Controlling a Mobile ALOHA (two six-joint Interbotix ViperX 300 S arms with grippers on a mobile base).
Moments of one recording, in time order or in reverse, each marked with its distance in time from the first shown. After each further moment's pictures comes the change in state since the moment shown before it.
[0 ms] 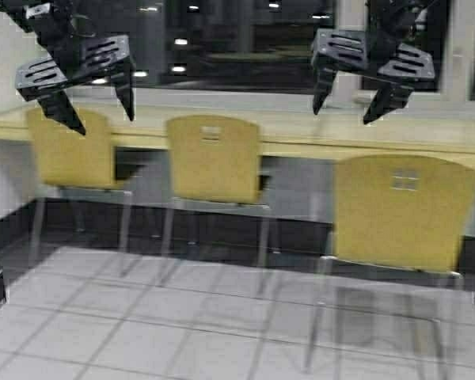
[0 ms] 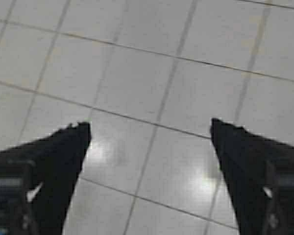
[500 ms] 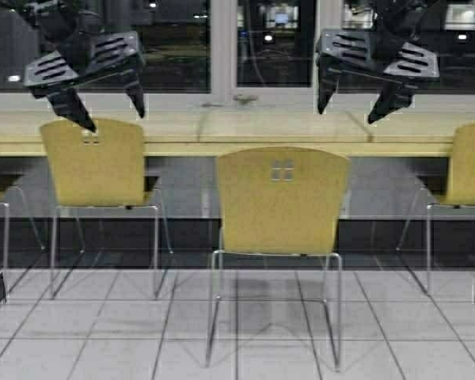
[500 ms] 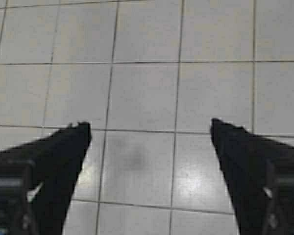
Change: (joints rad) left arm -0.006 -0.012 0.002 -0.005 0.003 -0.005; right arm -0.014 0.003 -0.006 0.002 0.005 -0.008
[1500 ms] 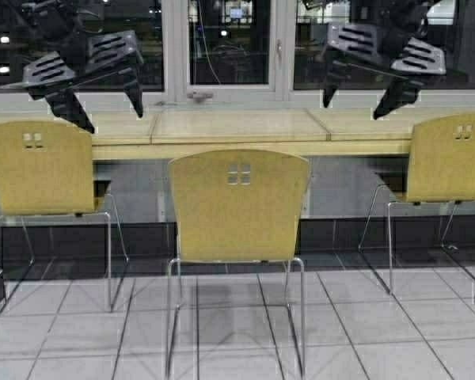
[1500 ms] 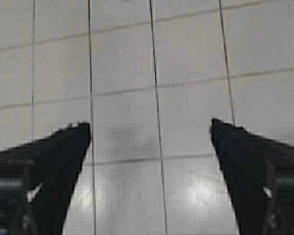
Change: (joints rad) left arm 0.005 -0.003 0.002 -0.020 0.012 -0.006; right arm -0.021 -0.031 0.009 0.025 0.003 0.017
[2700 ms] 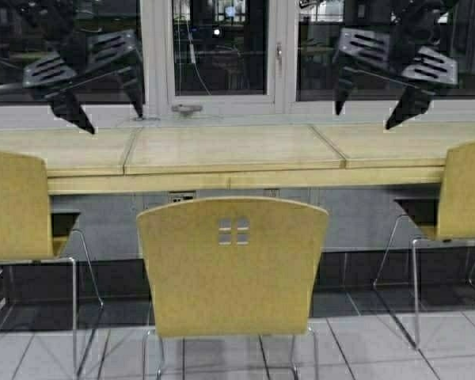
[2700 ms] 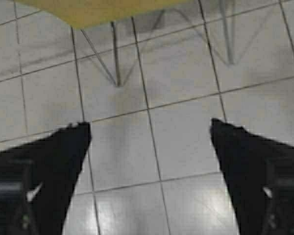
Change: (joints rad) left arm 0.011 0.018 -0.017 -0.028 0.023 0.000; right arm -0.034 0.014 0.018 0.052 0.002 0.025
